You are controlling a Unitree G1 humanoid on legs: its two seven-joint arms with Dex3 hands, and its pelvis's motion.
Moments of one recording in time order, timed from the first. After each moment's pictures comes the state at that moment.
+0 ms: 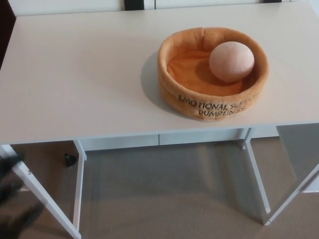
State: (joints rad) left_arm 0.45 0.33 0.39 -0.25 0.06 0.23 -0.41; right_arm 0.40 -0.37 -0.16 0.80 0.04 -0.43 0.29
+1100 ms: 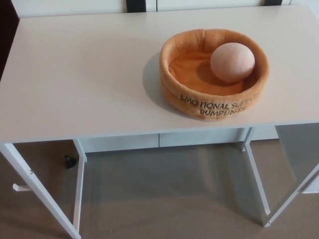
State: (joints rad) left_arm 0.22 0.54 0.11 1.09 0.18 -0.04 -0.33; right_arm 0.22 -0.38 -0.13 1.15 0.00 -0.44 0.18
